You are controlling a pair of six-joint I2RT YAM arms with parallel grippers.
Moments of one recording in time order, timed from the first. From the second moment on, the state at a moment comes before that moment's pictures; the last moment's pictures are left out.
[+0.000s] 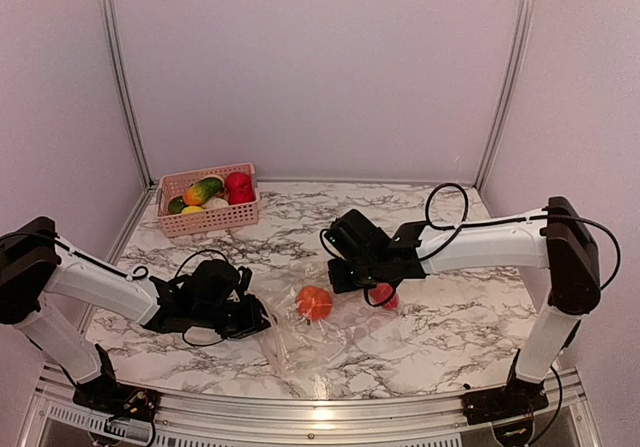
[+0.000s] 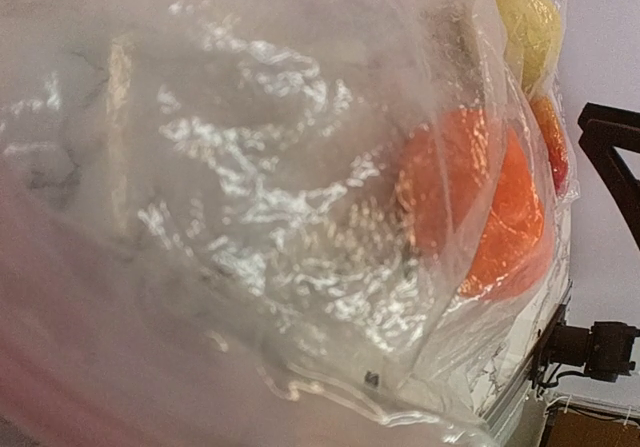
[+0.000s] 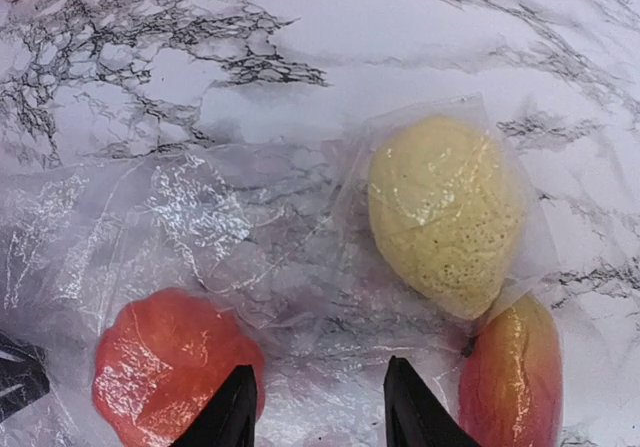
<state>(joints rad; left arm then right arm) -0.96 1.54 0.55 0.24 0.10 -1.06 0.99 1.77 1.20 -0.41 0.33 0.57</state>
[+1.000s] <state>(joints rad) -0.96 1.54 0.55 0.25 0.10 -1.07 1.01 1.87 1.22 -0.37 0.23 0.57</state>
